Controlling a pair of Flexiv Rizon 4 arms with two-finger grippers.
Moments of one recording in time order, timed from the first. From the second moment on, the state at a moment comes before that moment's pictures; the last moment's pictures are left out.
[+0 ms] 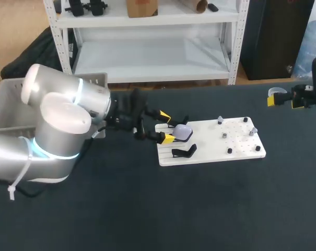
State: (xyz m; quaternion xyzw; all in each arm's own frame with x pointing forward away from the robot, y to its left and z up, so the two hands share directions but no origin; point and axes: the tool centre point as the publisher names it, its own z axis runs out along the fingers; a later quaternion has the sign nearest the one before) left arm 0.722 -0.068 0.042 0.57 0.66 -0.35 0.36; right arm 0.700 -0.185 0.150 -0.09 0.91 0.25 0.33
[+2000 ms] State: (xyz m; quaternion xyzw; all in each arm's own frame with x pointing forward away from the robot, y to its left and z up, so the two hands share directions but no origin) left arm 0.724 -0.102 0.010 0.56 0.63 -0.41 0.35; right arm 0.700 -0.185 0.150 -0.09 0.91 0.25 0.33
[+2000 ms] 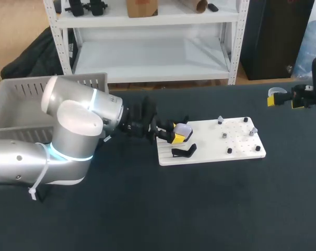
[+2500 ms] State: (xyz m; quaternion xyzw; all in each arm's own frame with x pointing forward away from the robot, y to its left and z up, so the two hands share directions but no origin) left arm 0.722 -0.103 0.015 0.56 0.62 -0.42 0.35; right arm 0.700 -0.185 0.150 -0.09 0.91 0.25 0.33
